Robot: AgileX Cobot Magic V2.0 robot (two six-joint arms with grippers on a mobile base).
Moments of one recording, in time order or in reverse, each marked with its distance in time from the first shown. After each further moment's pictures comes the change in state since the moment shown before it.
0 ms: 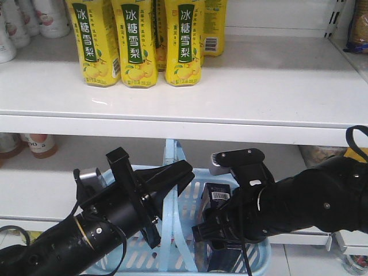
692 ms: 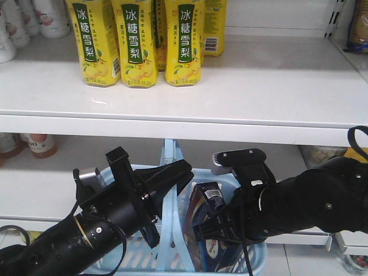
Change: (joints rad) left arm 0.000 0.000 0.000 -0.005 0.004 0.003; right arm 0.000 -0.004 0.004 0.008 -0.003 0.003
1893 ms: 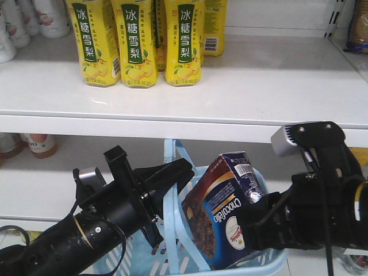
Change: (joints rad) left arm 0.000 0.000 0.000 0.000 -0.017 -0.012; right arm 0.000 -0.417 0.002 0.007 0.153 0.001
